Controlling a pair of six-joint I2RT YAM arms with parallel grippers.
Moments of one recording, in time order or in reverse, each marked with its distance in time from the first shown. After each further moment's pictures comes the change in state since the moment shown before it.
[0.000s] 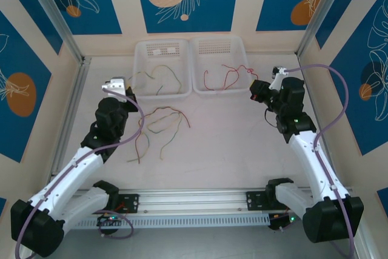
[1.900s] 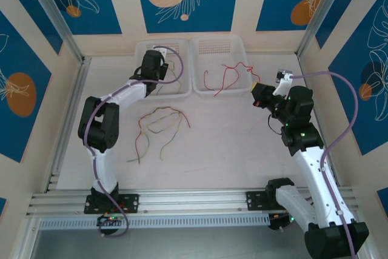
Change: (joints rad) left arm 0.040 1.070 0.786 -0.069 0.036 0.266; right arm 0.018 -0.158 -0.020 -0.026 -0.019 -0.022
